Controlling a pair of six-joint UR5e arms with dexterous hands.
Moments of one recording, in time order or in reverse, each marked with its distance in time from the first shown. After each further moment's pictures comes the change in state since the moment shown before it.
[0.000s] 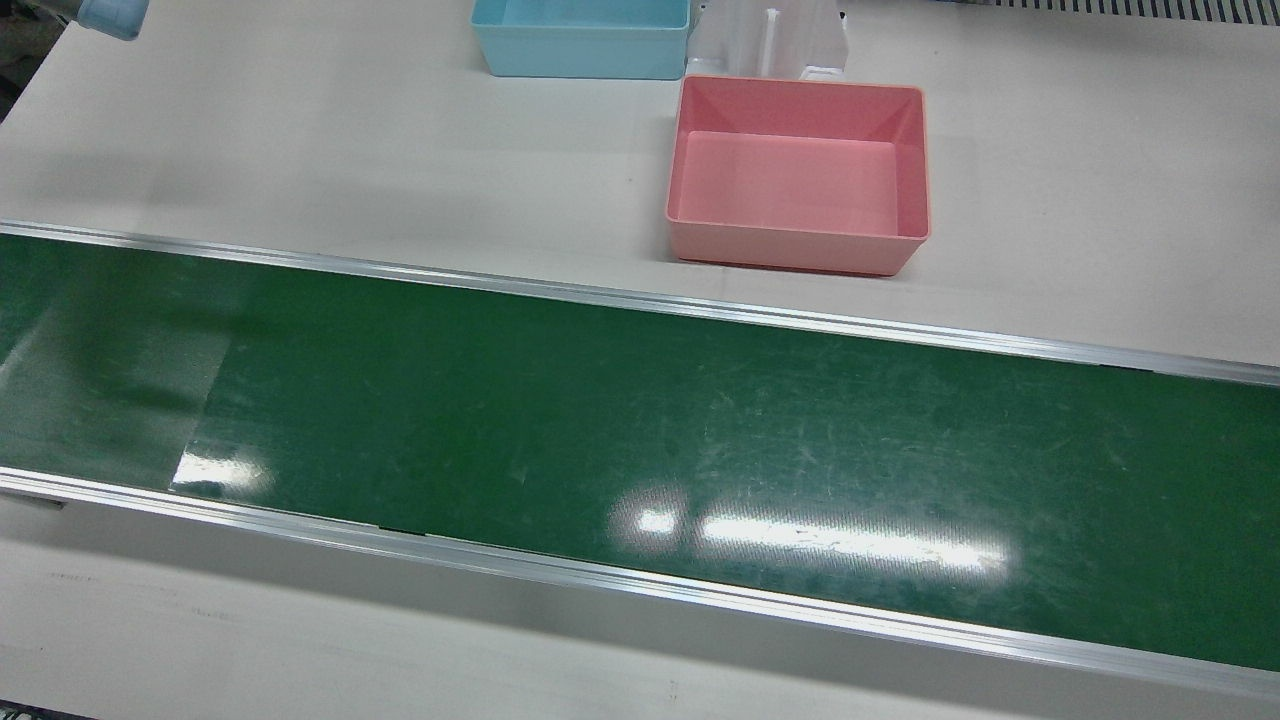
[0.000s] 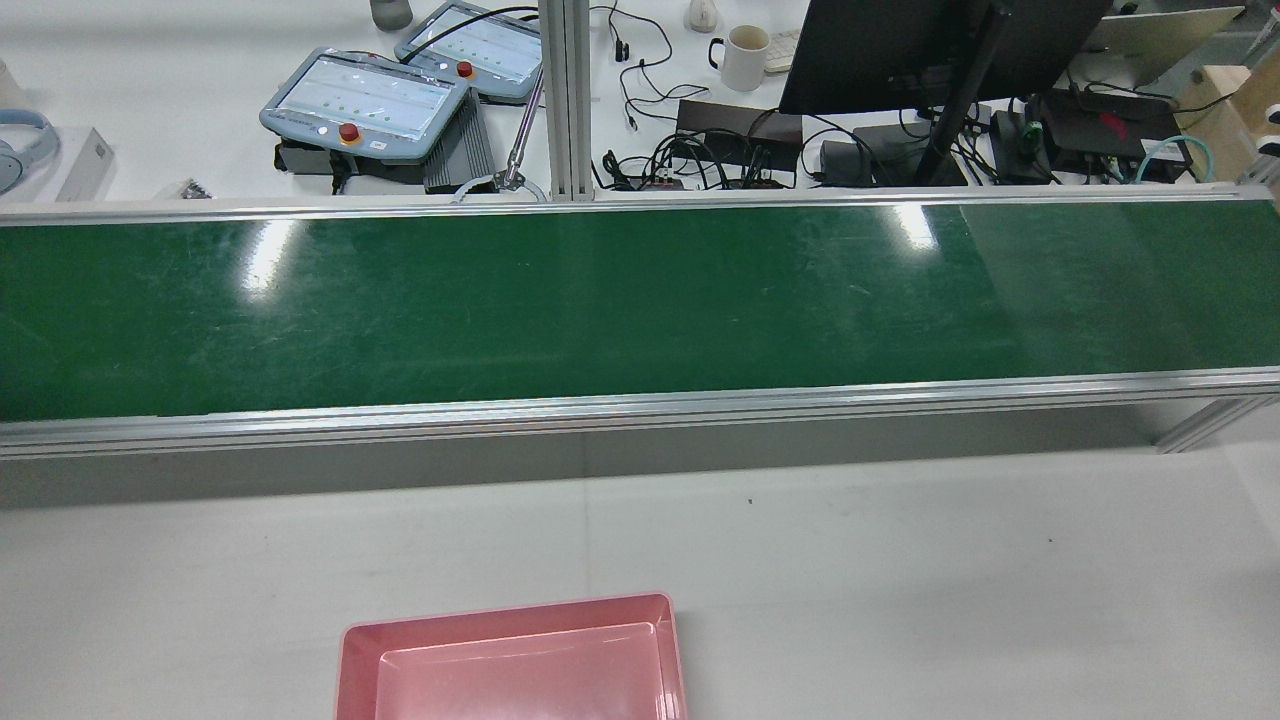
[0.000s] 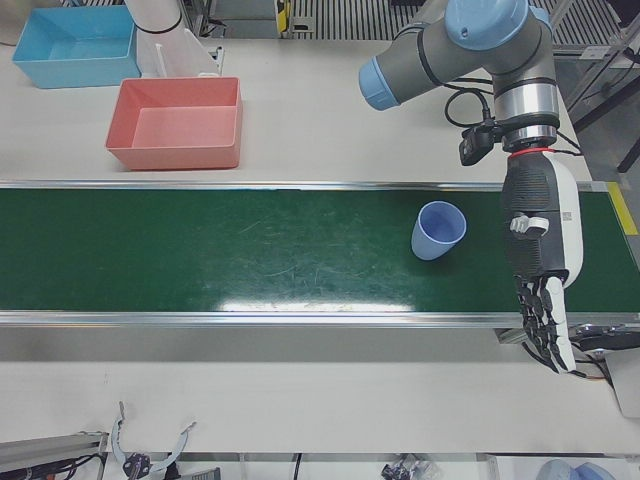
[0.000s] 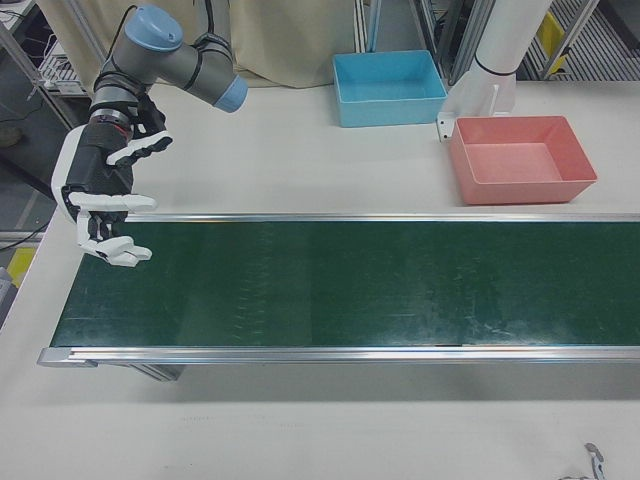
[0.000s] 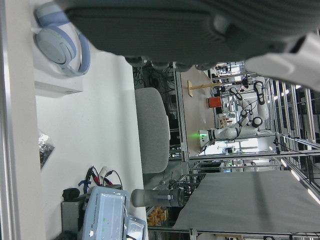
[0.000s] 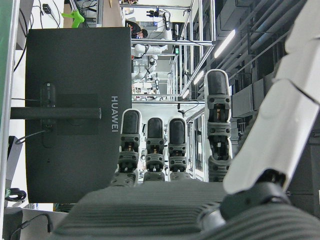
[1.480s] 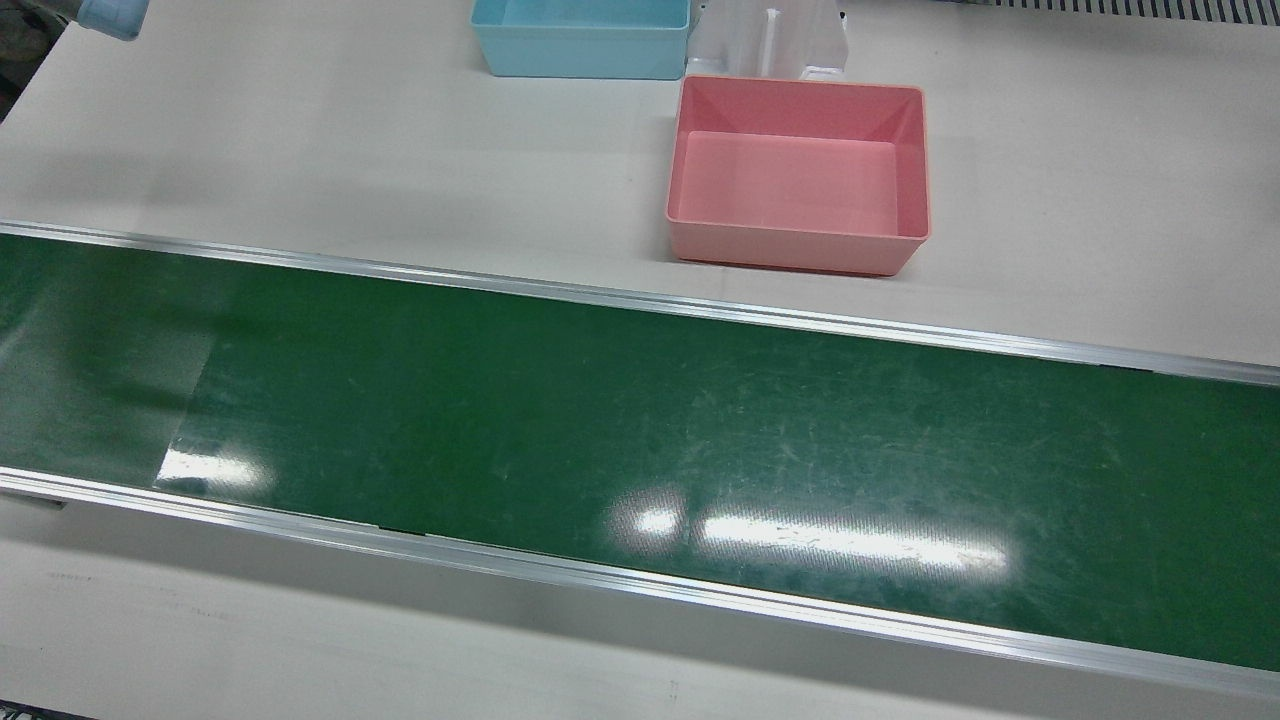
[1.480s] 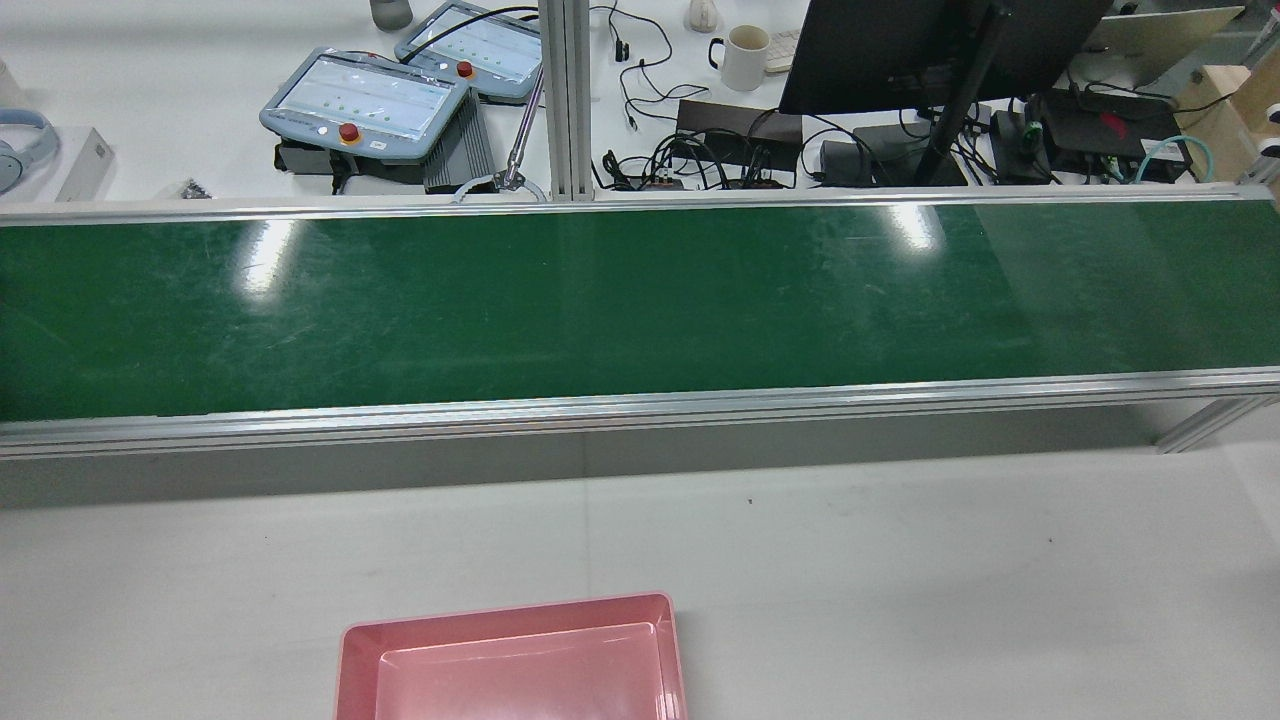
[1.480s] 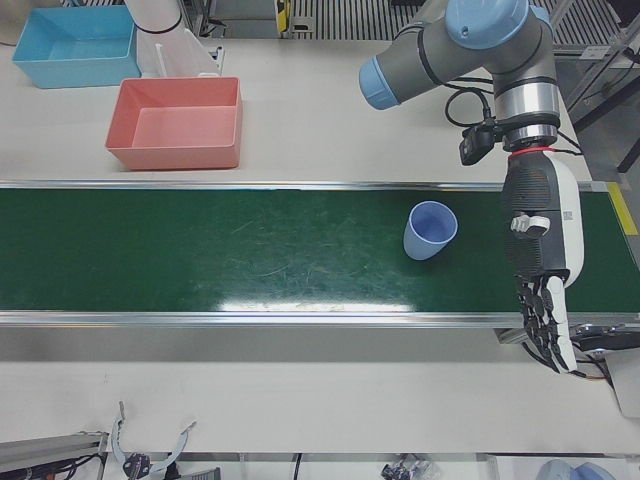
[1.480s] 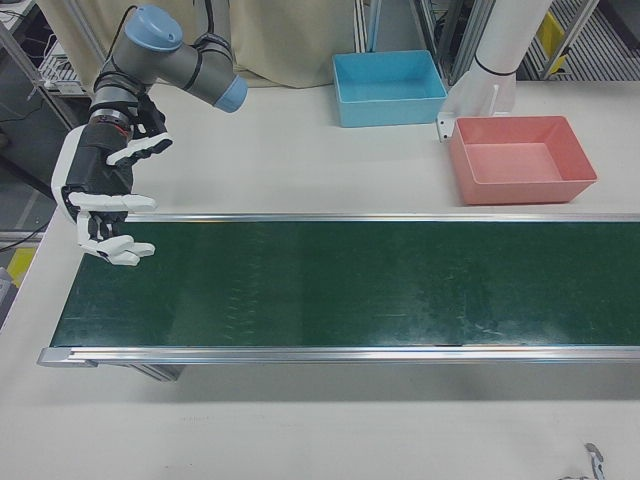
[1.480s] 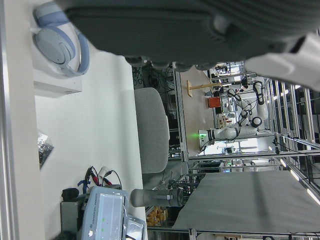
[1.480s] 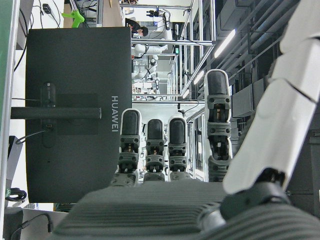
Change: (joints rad) left arm -0.001 0.000 -0.001 0.000 0.000 0.000; right arm 0.000 0.000 -0.001 0.000 0.000 0.001
